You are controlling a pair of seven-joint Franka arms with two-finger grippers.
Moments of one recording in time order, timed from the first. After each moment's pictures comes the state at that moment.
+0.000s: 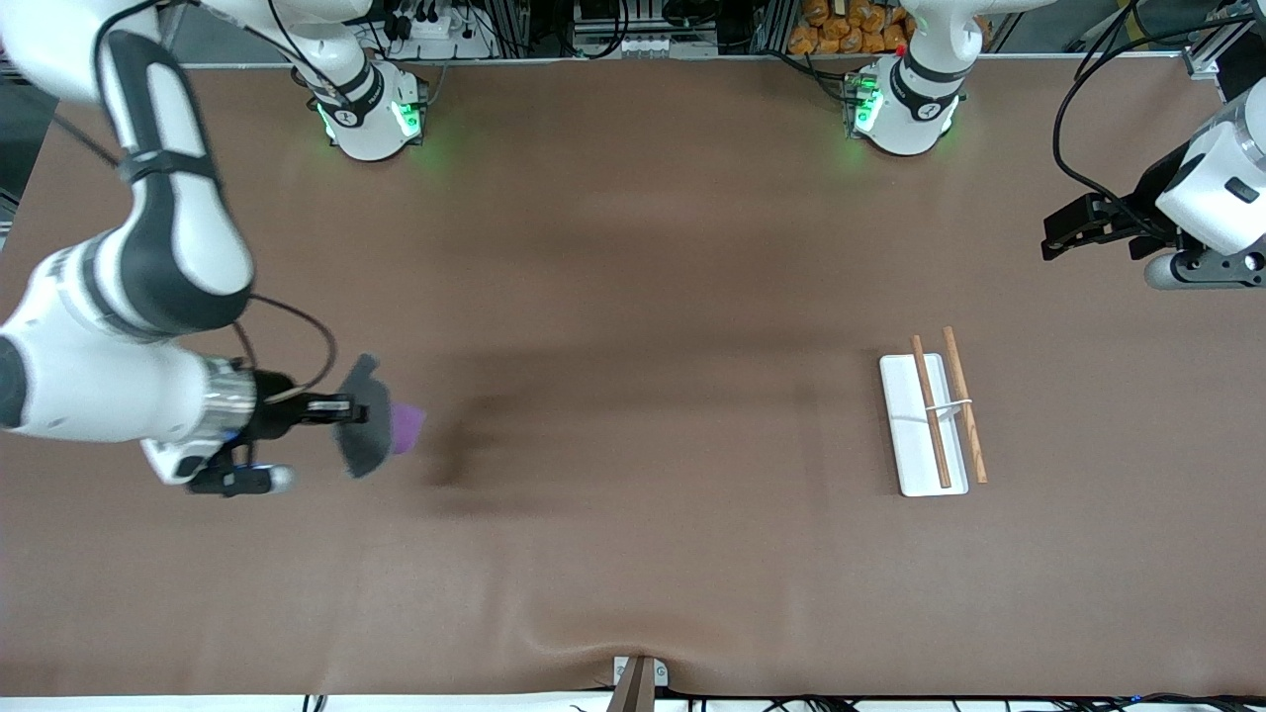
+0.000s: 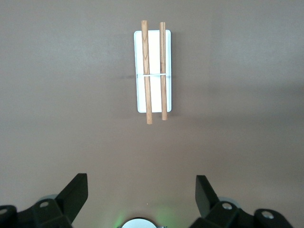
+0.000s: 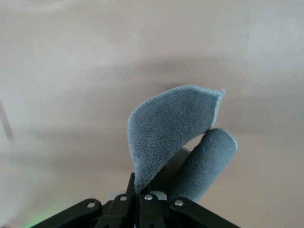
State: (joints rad) left arm 0.06 0.02 -0.15 -1.55 -0.01 1.48 -0.10; right arm 0.07 0.51 0.13 -1.33 0.30 1.72 0.21
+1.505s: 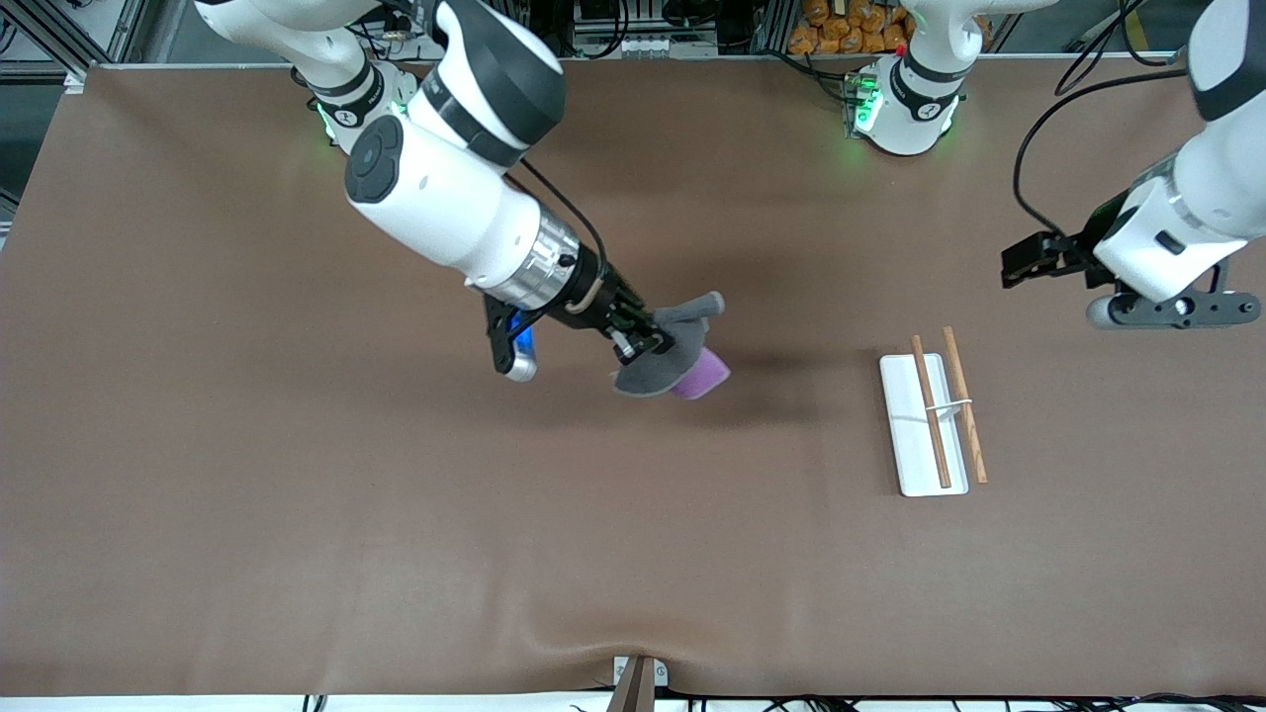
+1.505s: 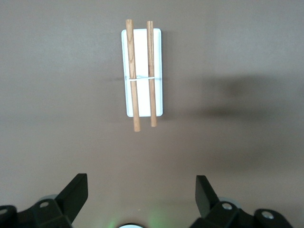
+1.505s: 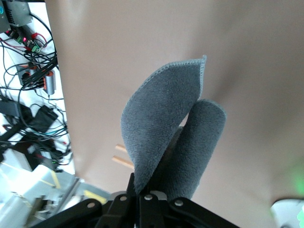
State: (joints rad) left arm 0.02 0.10 -0.18 -1.56 -0.02 1.54 -0.19; right arm 0.55 0.51 0.13 -1.26 0.51 2.26 1.69
